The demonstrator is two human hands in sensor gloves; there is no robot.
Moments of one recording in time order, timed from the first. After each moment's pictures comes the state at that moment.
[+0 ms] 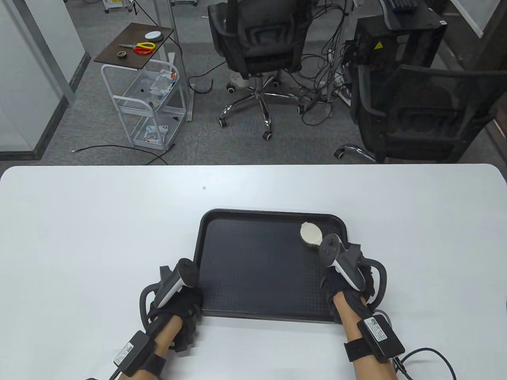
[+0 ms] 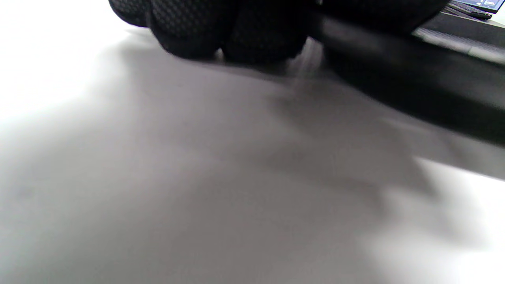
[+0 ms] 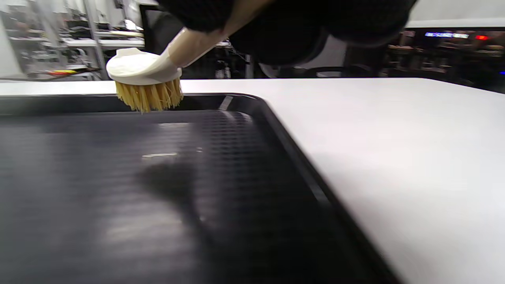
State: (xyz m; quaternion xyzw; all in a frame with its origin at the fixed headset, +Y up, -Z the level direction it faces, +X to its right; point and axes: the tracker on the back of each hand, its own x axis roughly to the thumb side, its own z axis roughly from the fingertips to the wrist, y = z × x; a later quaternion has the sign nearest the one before) left_hand -0.224 -0.801 -0.332 -0.23 0.08 0.06 0.97; right_hand 0.138 -0.716 -0.341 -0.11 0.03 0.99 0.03
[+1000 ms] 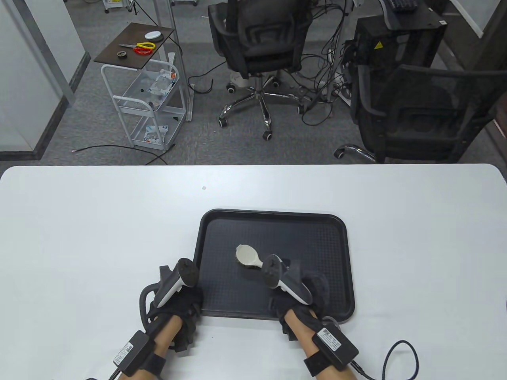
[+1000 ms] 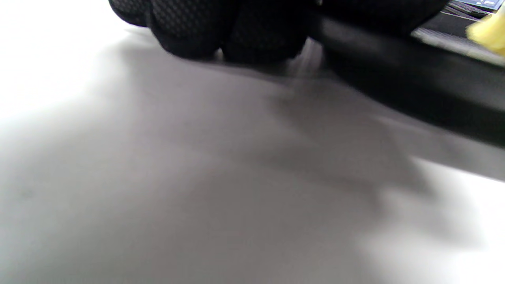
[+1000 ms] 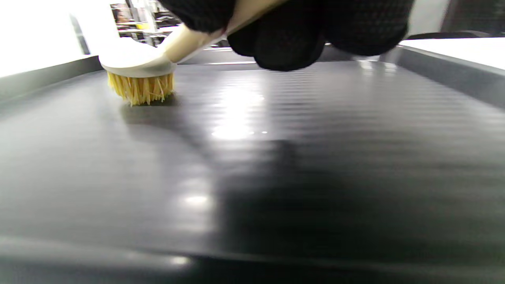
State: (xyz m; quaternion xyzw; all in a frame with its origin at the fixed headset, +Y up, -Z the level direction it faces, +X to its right) left_hand -0.224 -0.800 -0.332 -0.23 0.08 0.07 0.97; right_hand 0.083 -0.752 -0.322 -0.04 0.08 0.99 0.07
